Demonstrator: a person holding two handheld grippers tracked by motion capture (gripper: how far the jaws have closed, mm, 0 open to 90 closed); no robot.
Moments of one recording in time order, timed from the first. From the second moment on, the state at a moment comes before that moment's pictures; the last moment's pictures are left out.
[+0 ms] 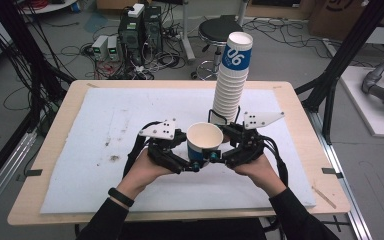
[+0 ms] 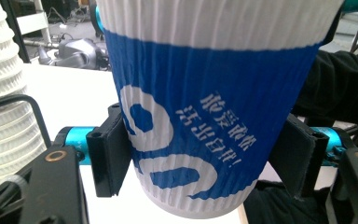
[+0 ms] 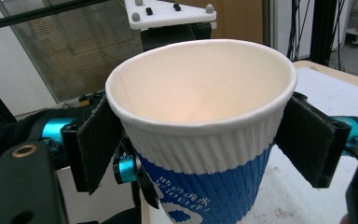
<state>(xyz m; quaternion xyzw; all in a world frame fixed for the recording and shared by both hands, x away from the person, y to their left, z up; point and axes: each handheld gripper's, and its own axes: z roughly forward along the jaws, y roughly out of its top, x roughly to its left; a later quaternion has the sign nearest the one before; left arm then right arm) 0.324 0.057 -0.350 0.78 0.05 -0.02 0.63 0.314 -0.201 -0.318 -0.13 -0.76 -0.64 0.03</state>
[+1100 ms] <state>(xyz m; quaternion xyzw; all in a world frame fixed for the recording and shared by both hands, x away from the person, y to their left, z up) 0.325 0.057 -0.344 0.76 0.09 -0.06 0.64 0.313 -0.197 -0.322 -0.13 -0.76 -0.63 0.03</state>
